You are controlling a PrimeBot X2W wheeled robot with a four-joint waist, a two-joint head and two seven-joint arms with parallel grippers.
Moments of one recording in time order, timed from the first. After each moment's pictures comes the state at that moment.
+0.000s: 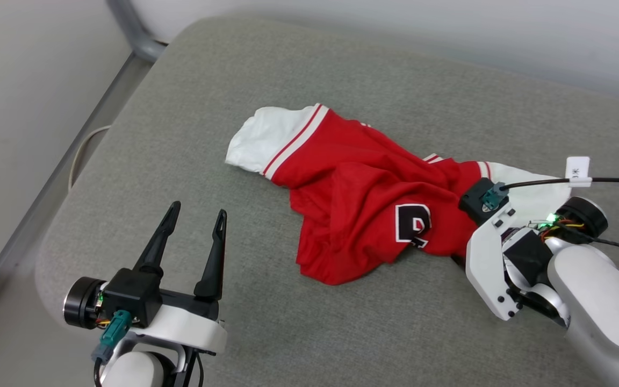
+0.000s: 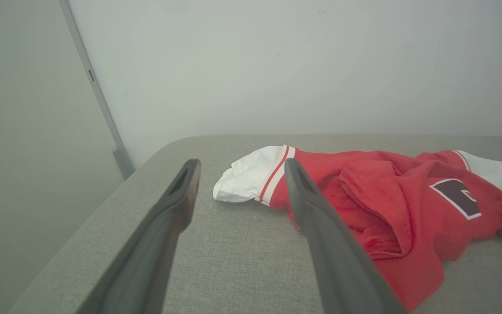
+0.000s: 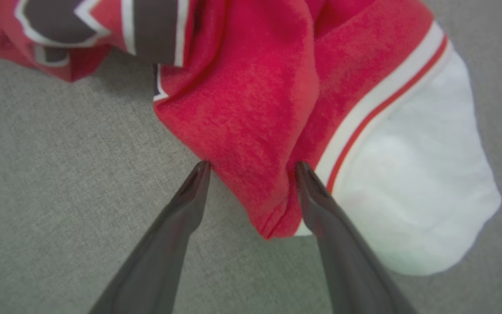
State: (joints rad) left arm -0.13 0.22 -0.23 0.02 -0.21 0.02 -0.26; right arm -0.59 -0.47 0.66 0.31 0.44 0.13 0.69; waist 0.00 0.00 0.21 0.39
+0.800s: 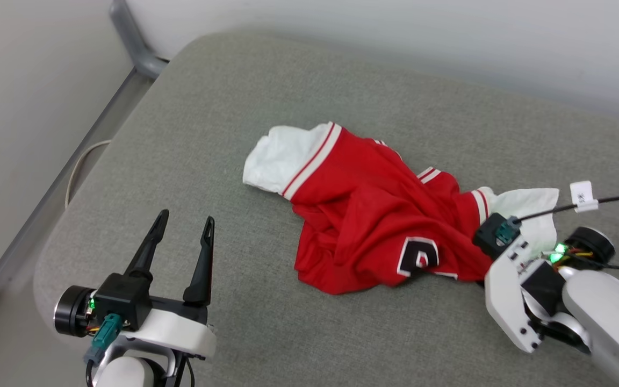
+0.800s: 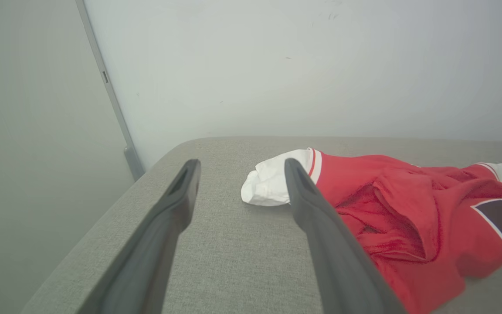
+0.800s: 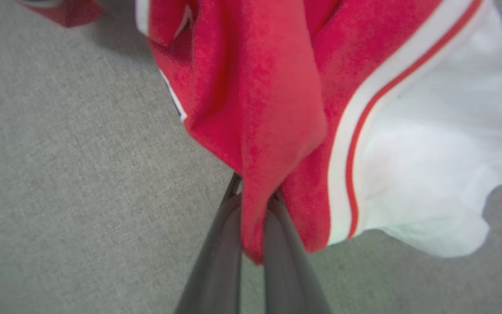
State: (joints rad) left arm -0.11 0.16 -0.12 0.06 -0.14 -0.06 -0.26; right arm -0.65 -0.60 0.95 0.40 0.64 0.13 0.53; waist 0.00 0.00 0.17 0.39
